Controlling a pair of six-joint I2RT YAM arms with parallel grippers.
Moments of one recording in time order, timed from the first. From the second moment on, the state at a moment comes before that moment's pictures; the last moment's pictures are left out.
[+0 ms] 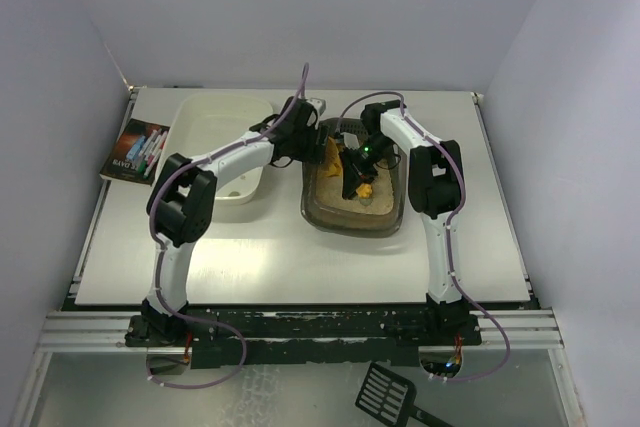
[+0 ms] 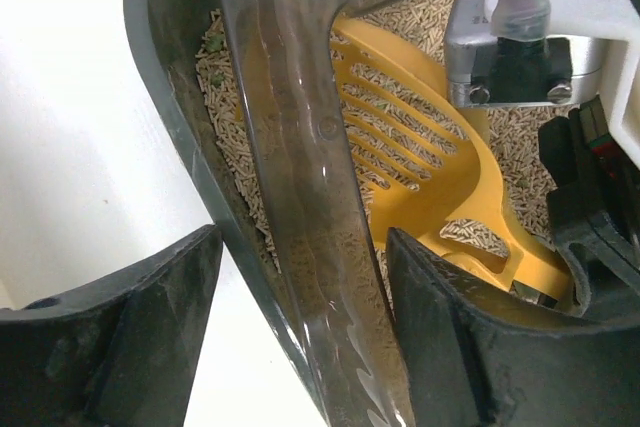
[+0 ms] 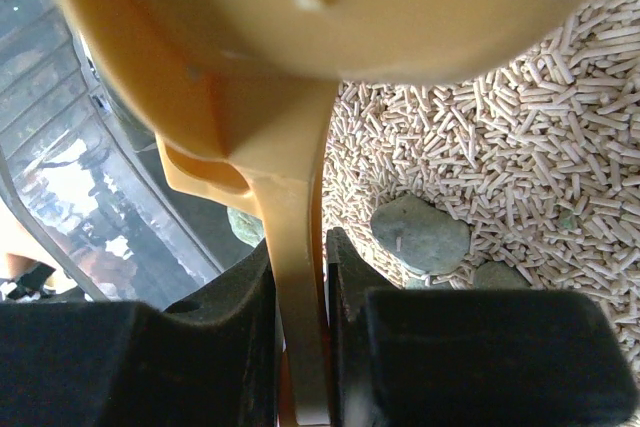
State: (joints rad) left arm -0.62 2.09 1.64 -0.32 0.02 -0.25; right arm 0.28 2.36 1.95 -1.35 -0.72 -0.32
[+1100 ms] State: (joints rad) left arm -0.67 2.14 1.73 -0.32 -0.20 -0.15; right arm 0.27 2.36 1.94 -1.35 -0.73 -0.32
